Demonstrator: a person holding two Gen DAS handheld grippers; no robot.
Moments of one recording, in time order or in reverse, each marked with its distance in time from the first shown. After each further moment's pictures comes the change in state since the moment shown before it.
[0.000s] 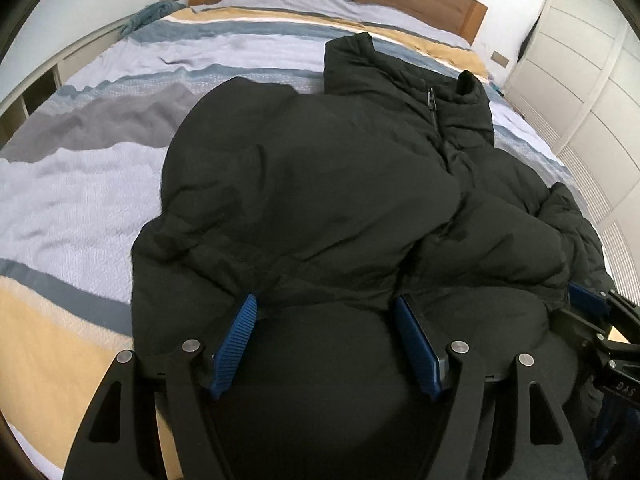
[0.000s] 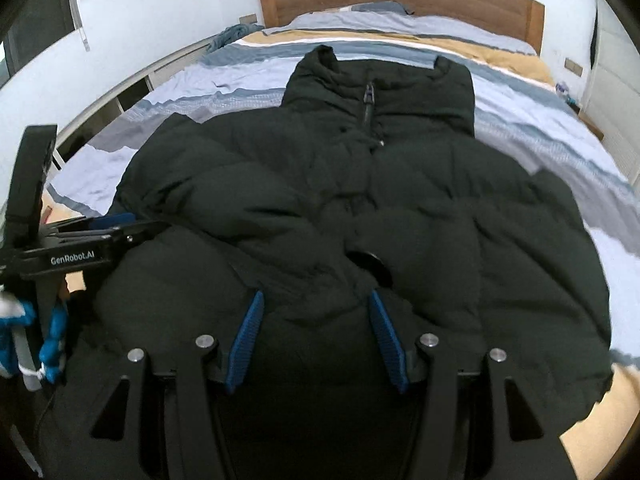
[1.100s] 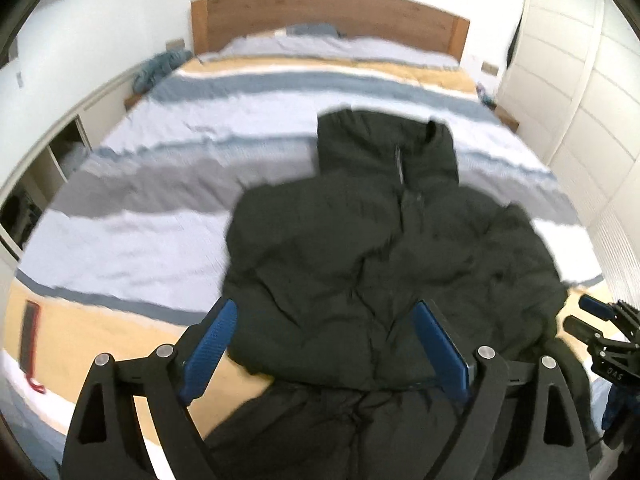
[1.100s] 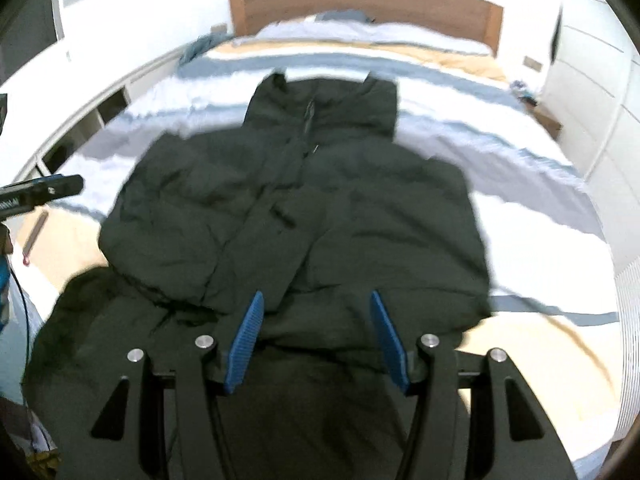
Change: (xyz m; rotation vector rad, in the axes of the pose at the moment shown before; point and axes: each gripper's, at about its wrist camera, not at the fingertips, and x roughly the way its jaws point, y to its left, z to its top) left arm -0.155 -0.039 0.023 0.078 -0.102 0.094; right arm -0.129 -0.030 -0.026 0.043 -0.026 -0.132
